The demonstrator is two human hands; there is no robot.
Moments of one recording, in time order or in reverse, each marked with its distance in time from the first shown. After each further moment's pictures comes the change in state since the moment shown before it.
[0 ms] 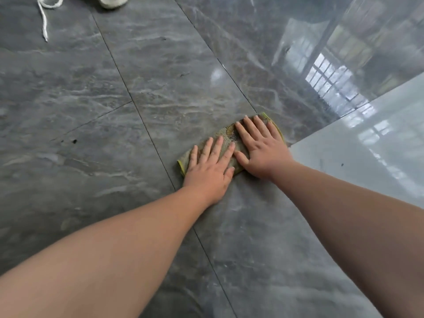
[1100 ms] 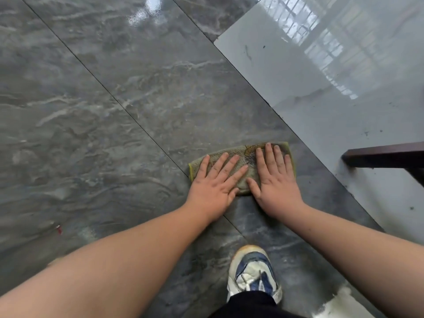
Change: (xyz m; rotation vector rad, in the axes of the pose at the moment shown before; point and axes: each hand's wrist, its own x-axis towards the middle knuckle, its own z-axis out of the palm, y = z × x) left_hand -0.244 0.130 0.102 0.134 -0.101 0.511; right_hand -0.389 -0.041 0.061 0.060 -0.118 0.404
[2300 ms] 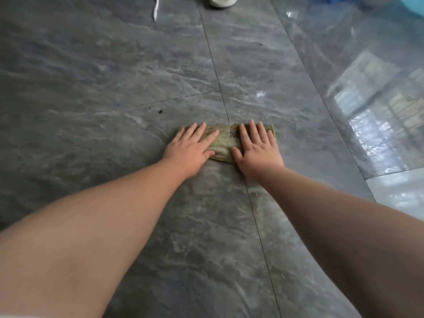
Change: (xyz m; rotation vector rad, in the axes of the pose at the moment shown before) left_hand -0.029 -0.395 -0.083 -0.060 0.062 -0.750; right_hand 0.342 -0.316 -0.082 -0.055 0.062 -0.498
